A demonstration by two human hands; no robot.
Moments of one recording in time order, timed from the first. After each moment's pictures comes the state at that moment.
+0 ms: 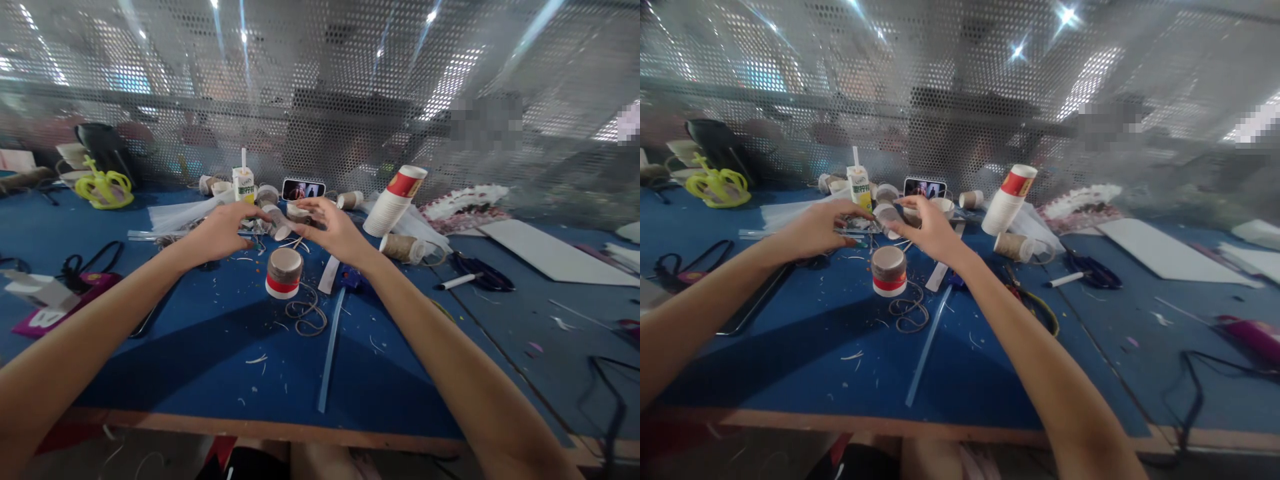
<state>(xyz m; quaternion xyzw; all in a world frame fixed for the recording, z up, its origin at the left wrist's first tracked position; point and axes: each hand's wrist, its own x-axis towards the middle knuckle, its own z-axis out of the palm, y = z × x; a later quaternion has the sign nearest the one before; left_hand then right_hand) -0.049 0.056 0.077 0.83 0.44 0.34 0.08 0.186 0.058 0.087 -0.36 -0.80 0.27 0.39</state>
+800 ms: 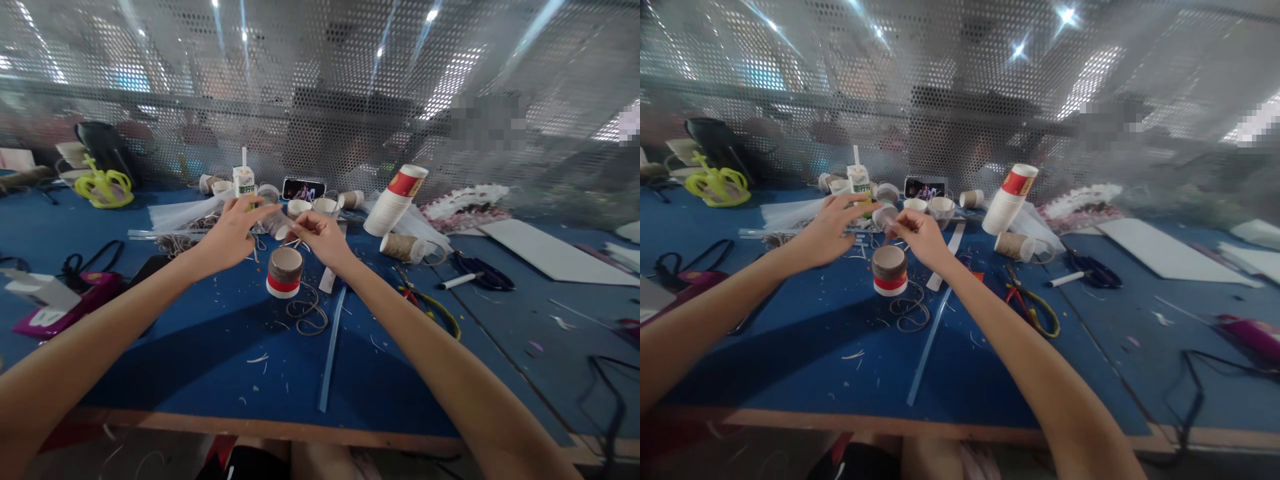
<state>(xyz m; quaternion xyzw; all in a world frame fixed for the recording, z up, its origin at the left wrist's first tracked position) -0.040 0.046 0.066 0.84 0.46 0.28 -0.02 0.168 0.066 0.059 -0.33 -0.76 0.32 0.45</state>
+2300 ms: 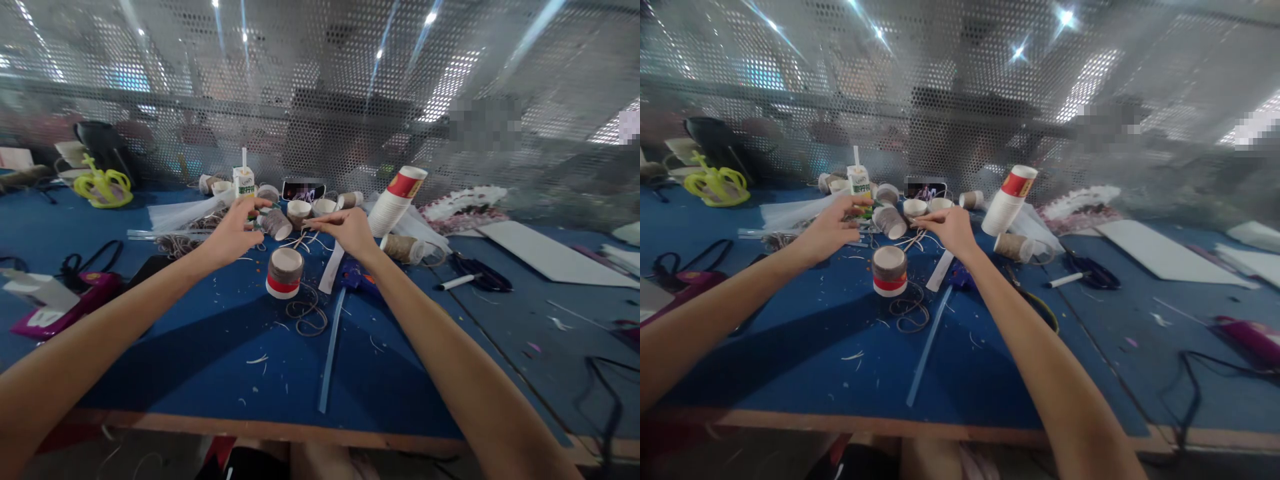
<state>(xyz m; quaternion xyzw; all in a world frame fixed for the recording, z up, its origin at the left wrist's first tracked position) -0.035 0.049 0.067 0.75 0.47 0.40 0.24 0.210 0.081 0.072 -0.47 -0.74 0.22 0.43</state>
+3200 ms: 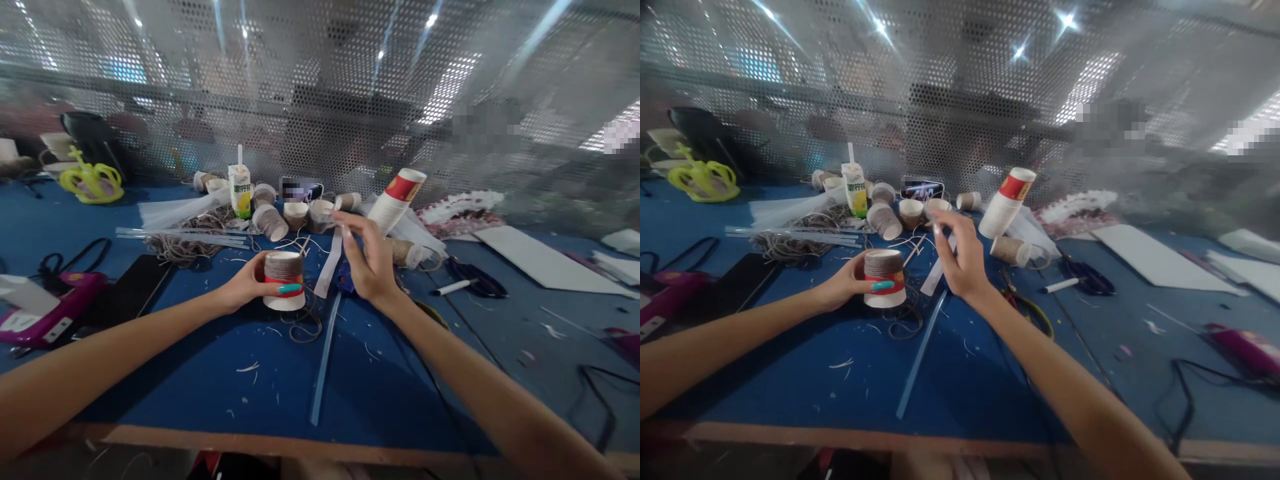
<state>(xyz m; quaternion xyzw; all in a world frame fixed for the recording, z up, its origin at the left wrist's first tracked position) 0.006 0.024 -0.005 0.53 0.32 0.44 0.65 0.228 0.031 0.057 -0.35 -0.78 0.04 0.51</state>
